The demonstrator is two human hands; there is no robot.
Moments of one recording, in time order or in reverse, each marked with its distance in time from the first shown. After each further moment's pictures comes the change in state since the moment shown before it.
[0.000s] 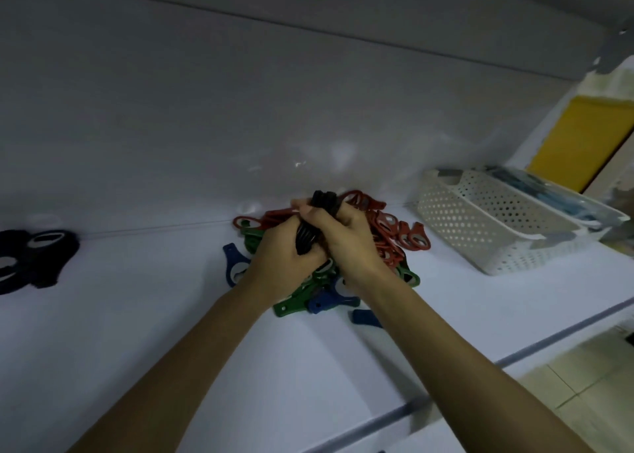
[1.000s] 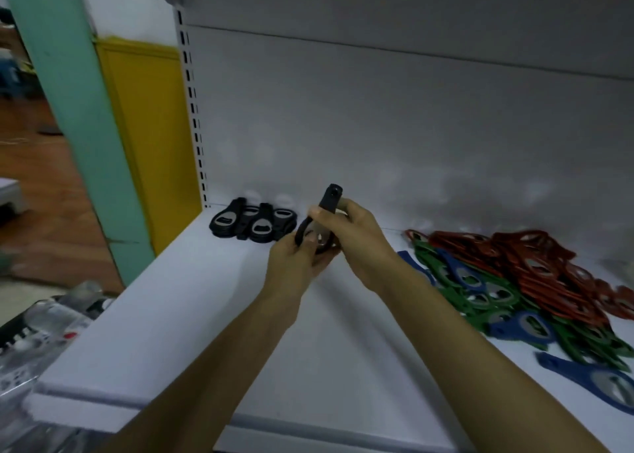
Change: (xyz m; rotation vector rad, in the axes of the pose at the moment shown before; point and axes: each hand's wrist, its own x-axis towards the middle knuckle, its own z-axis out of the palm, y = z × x) left_hand -0.109 0.008 -0.170 -0.462 0.613 -0.468; right_hand -0.029 0.004 0.207 -0.014 -0.447 0.173
